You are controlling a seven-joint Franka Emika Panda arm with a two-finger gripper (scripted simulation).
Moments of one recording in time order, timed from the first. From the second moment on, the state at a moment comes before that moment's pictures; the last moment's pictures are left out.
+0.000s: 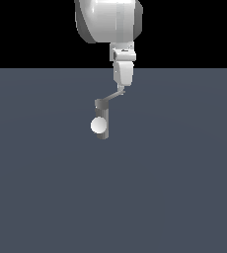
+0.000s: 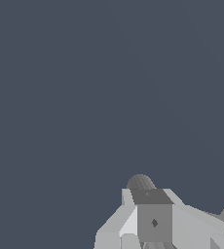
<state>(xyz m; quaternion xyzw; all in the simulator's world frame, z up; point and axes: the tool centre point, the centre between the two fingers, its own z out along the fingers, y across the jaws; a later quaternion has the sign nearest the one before) 0.130 -0.029 0.193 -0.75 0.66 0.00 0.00</state>
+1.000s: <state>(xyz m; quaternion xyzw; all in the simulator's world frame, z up) 0.114 -0.032 0.183 -0.74 0.67 0.00 0.00</state>
